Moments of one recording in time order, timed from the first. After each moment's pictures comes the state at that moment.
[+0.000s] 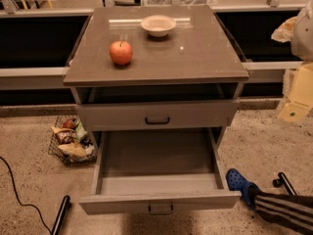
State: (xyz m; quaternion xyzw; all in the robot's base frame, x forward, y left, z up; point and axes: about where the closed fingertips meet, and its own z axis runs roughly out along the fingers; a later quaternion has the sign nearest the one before) arm 0.438 -0.215 0.983 -0.60 0.78 -0.04 0.17
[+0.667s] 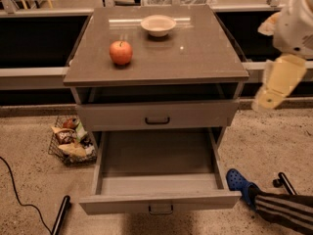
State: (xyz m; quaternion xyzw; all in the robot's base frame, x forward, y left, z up) arm 0.476 -0.202 0.977 -0.60 0.77 -0.04 0.21
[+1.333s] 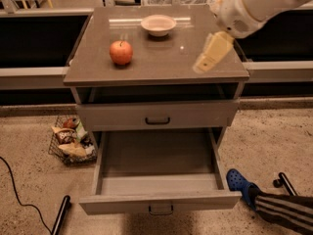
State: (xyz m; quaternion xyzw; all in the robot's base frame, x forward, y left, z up) arm 0.615 -0.122 0.966 -0.59 0.73 0.03 0.35
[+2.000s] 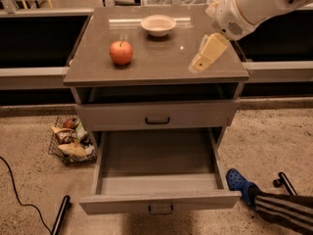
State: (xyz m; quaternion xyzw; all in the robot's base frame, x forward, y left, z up) arm 0.629 -0.114 0.957 -0.58 0.73 0.05 0.36
